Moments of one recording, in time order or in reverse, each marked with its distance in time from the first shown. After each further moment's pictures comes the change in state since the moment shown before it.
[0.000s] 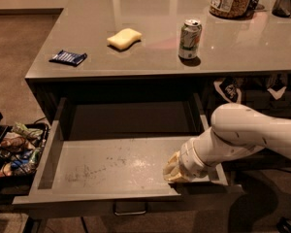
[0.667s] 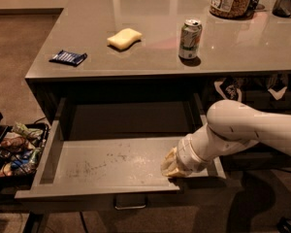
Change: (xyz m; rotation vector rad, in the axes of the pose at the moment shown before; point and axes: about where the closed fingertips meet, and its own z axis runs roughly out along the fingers) arm -0.001 -0.017 0.007 0.003 -0.006 -0.034
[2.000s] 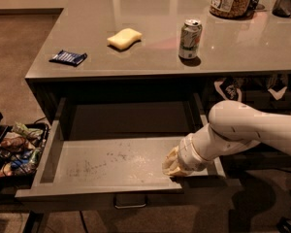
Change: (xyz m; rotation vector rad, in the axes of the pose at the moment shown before) arm 0.007 -0.007 -0.002 0.025 0.003 -0.001
